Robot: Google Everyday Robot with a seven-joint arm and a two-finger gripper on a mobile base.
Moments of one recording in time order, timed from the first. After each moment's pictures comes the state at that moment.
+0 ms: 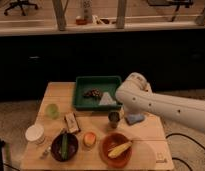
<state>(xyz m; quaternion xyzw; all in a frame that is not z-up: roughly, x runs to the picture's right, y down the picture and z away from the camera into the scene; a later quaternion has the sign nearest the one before) 0.172 0.136 0.733 -0.26 -0.13 -0.71 0.65</state>
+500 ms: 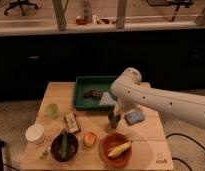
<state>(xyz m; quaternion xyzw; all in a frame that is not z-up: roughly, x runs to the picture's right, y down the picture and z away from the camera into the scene) 0.142 0.122 0.752 -0.25 -0.16 -0.71 0.64</state>
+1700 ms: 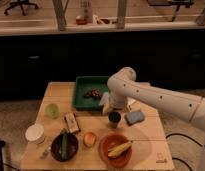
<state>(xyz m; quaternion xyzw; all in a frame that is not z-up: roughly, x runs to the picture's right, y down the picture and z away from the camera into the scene) 0.084 0.134 0.786 -0.22 -0.25 -0.67 0.67</state>
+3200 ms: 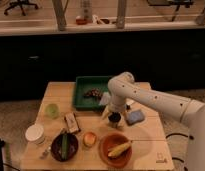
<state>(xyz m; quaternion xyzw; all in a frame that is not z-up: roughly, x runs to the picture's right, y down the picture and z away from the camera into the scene) 0.085 0.172 0.811 -0.26 -0.31 -0.64 0.65</state>
